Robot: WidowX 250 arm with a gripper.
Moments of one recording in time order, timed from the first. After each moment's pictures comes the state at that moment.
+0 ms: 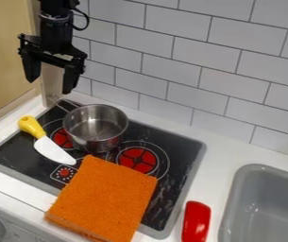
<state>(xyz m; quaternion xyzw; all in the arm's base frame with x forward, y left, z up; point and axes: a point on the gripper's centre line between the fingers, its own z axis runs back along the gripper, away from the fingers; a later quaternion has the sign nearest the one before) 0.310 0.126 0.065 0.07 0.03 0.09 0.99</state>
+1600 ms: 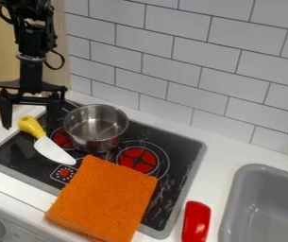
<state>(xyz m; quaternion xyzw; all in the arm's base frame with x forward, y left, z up) 0.261 0.139 0.017 0.07 0.11 0.36 0.92</state>
